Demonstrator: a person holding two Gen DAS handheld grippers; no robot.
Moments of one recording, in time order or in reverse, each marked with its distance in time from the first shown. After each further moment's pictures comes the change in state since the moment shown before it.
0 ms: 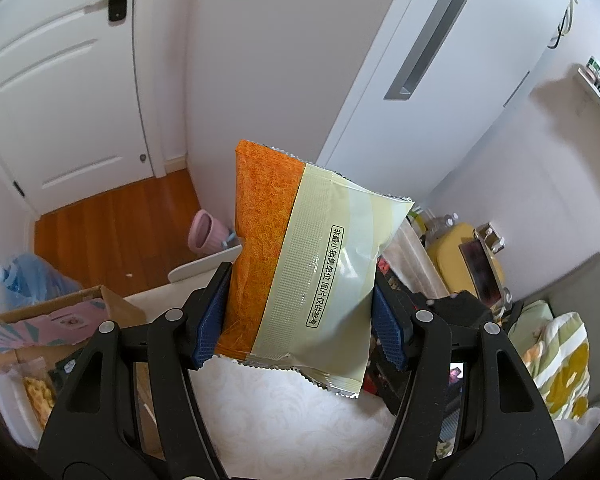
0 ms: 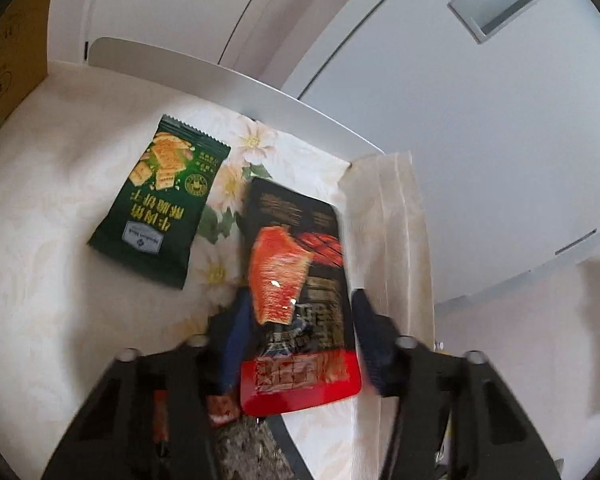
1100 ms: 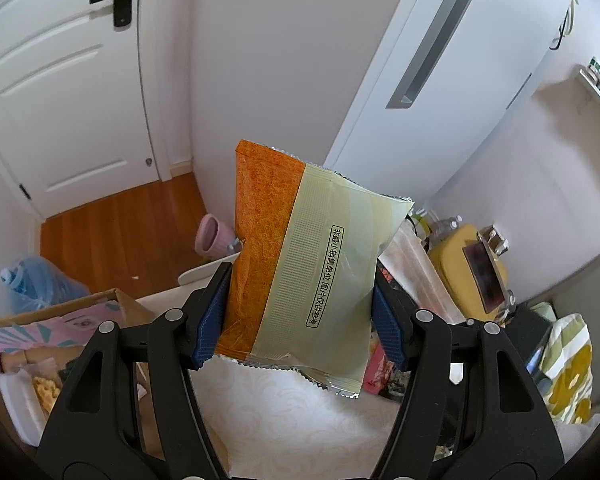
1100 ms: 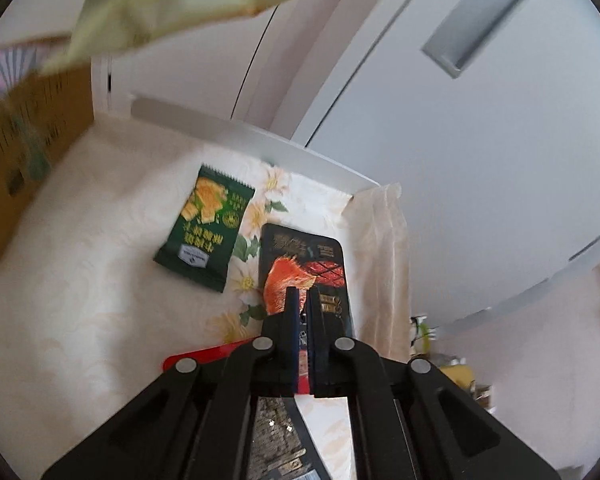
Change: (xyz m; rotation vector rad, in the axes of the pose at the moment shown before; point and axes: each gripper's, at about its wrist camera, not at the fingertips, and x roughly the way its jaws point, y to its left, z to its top) left arm -0.009 -0.002 0.001 -0.002 -0.014 0.023; right arm -0.072 -0.018 -0.015 0.048 -0.100 0.112
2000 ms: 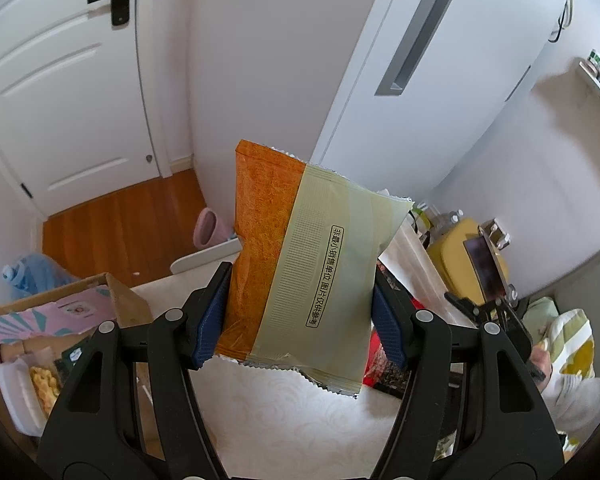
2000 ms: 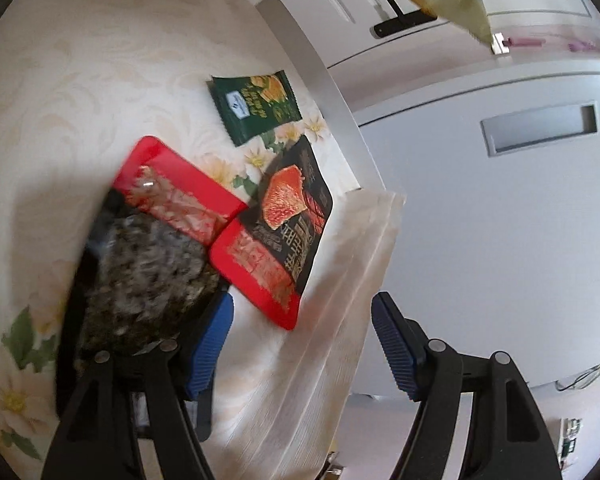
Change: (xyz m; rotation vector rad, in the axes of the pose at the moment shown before) left arm -0.001 -0.003 0.002 0.012 0.019 0.007; right arm 0.029 0.012 -0.084 -0.621 -0.112 -0.208
